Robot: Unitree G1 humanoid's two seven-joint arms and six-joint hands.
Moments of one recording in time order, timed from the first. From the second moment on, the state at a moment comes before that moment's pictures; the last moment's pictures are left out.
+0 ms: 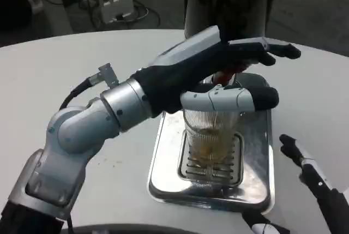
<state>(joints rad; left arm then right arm) -0.80 0.41 -0.18 0.10 0.11 -0.27 -0.60 0.49 -0.04 0.05 -0.71 -0.49 -0.09 0.08</state>
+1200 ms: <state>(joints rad) -0.80 0.42 -0.18 0.09 0.13 -0.26 -0.60 0.02 0.06 0.17 -0.16 -0.33 -0.10 -0.26</state>
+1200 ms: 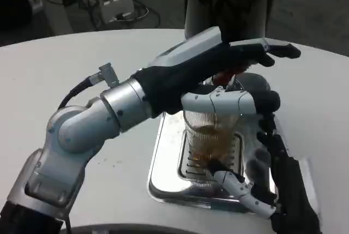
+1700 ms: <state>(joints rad) -0.83 0.42 -0.18 0.11 0.13 -0.26 -0.60 -0.13 0.06 0.20 -0.01 -0.32 -0.08 -0.33</state>
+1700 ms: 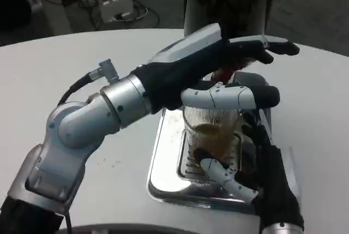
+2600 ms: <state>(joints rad) -0.86 0.43 -0.18 0.17 0.13 -0.28 -0.60 -0.29 0.08 0.23 0.17 -0.31 -0.09 -0.45</state>
